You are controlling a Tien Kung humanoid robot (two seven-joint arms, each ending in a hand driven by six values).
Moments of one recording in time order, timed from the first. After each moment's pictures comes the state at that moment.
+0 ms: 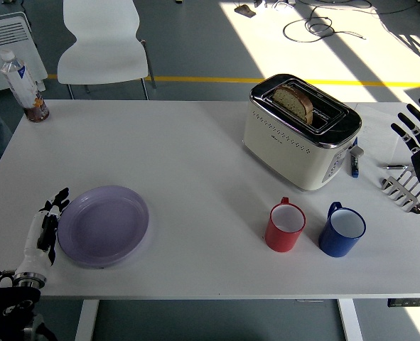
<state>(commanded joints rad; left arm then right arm) -0.09 0.09 -1.36 -0.85 1.12 0.10 -0.52 0.20 -0.21 1.54 1.32 -0.58 -0.05 0.08</state>
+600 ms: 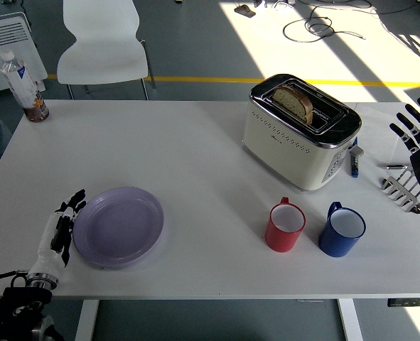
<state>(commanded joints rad) -0.09 0.10 -1.25 -0.87 1.05 0.09 -0.51 0.20 -0.21 1.54 1.32 -0.58 -0.05 0.08</state>
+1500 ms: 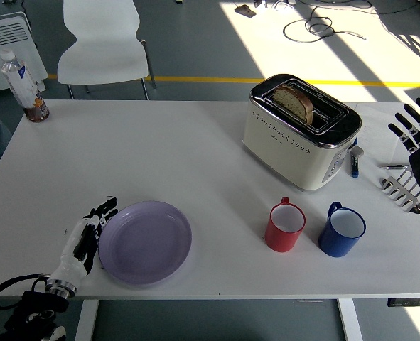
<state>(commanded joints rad) -0.07 0.16 -1.03 -0.98 0.92 0.07 -0.51 0.21 -0.20 1.53 1.32 -0.58 -0.05 0.08</state>
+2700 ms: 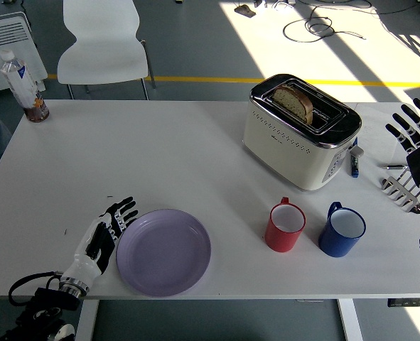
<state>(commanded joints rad) -0.10 0.16 -0.97 -1.00 0.81 0.01 -0.49 0.20 -0.20 1.53 1.31 -0.58 -0.04 0.08</state>
